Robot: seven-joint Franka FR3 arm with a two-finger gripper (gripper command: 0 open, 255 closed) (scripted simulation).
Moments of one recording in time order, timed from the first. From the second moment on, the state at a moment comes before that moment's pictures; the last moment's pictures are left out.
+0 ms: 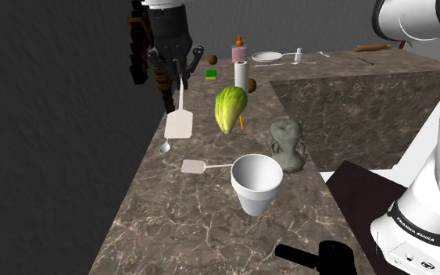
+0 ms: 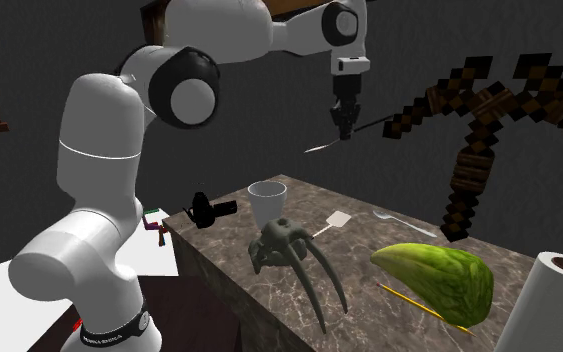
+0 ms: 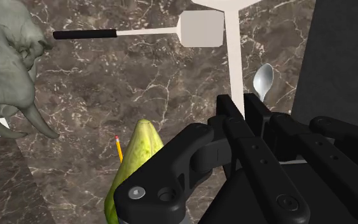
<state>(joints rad) 0.06 0.37 0.71 -1.17 -0.31 1.47 1.44</state>
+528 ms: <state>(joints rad) -0.17 0.18 0.67 -1.39 -0.18 1.56 1.23</state>
